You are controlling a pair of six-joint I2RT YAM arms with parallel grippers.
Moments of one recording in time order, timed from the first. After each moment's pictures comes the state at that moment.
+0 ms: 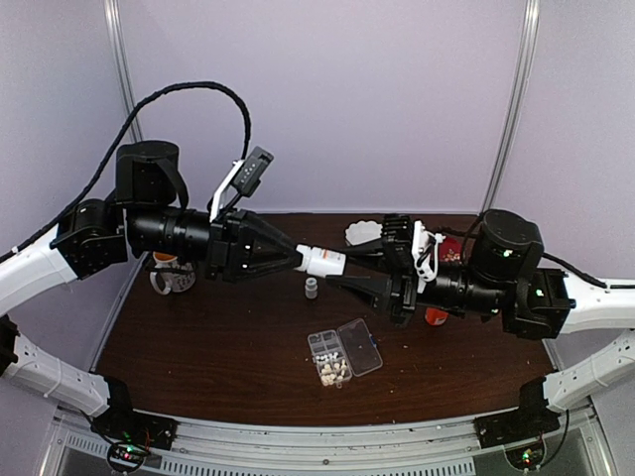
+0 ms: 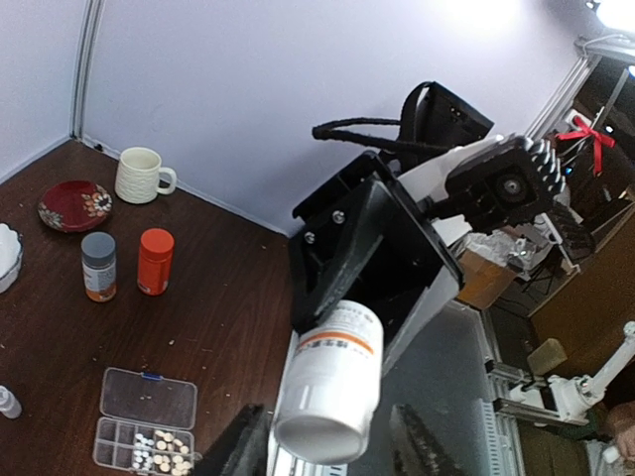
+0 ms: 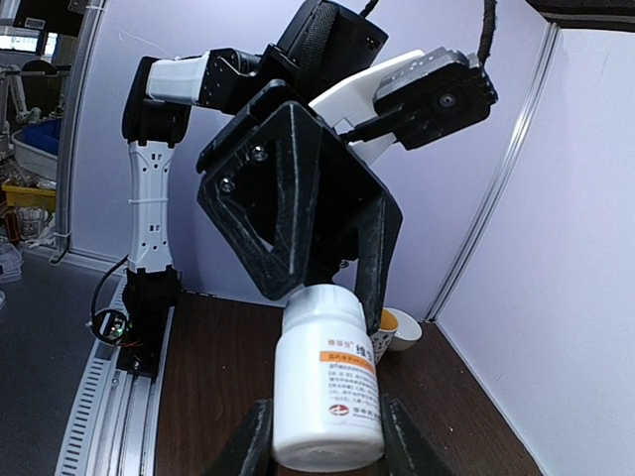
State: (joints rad) left arm -1.04 1.18 1.32 -0.37 0.53 -0.34; right arm 1.25 1.11 0.95 0.22 -0.07 -0.32
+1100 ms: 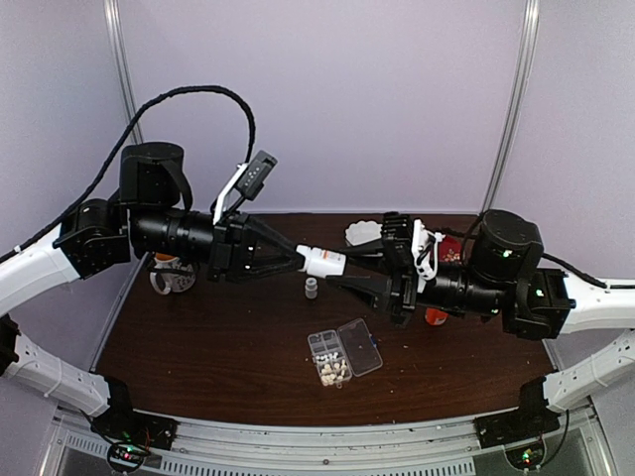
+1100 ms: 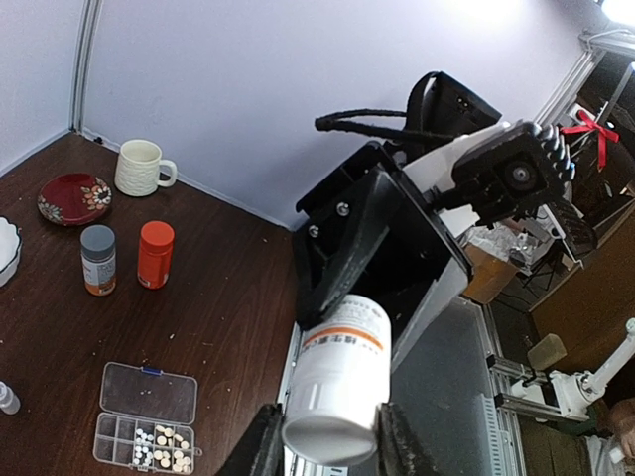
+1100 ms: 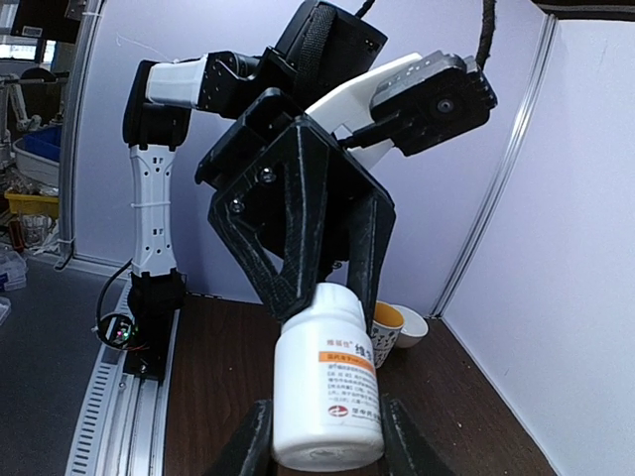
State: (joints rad) left arm -1.04 1.19 1.32 -0.39 0.54 -0.32; right arm 1.25 1.11 0.95 0.22 -0.06 -0.30
